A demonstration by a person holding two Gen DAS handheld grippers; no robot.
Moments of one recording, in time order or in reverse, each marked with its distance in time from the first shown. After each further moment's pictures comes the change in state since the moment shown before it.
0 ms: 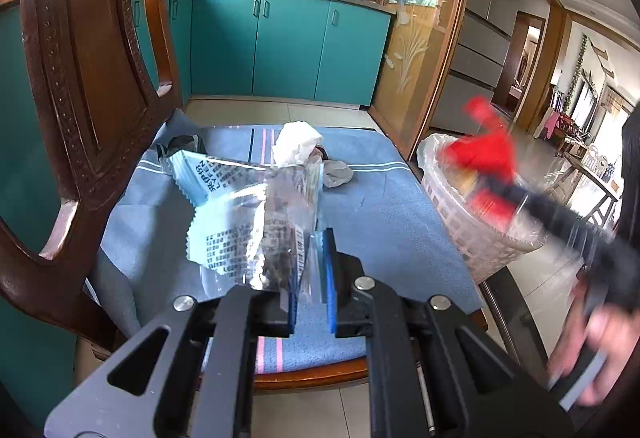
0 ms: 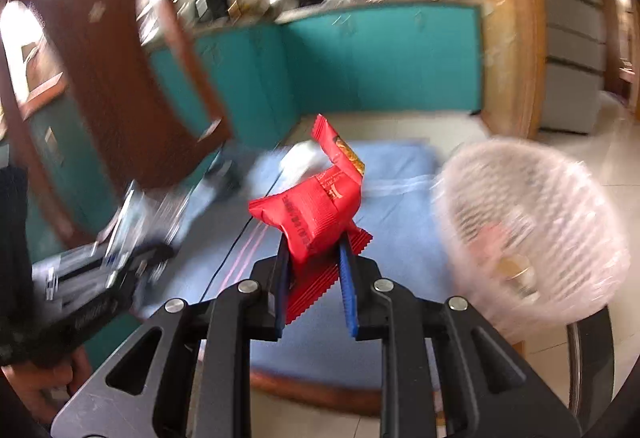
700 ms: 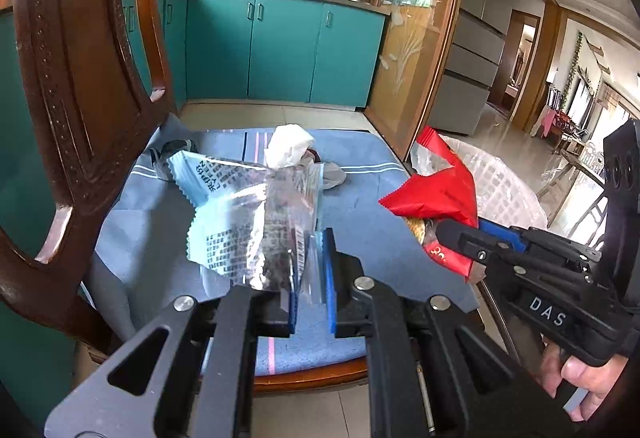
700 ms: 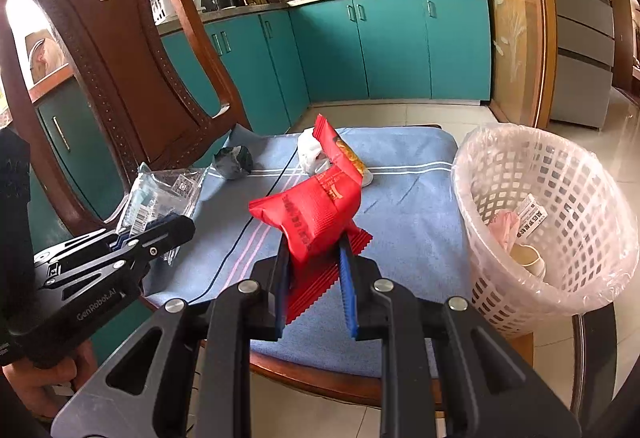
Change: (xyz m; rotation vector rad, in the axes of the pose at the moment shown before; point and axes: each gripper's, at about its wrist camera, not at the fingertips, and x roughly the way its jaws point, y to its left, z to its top) left arm 0.004 -0.002 0.002 0.016 -0.011 -0.009; right arm 0.022 0.044 -0.028 -0.098 0.144 0.108
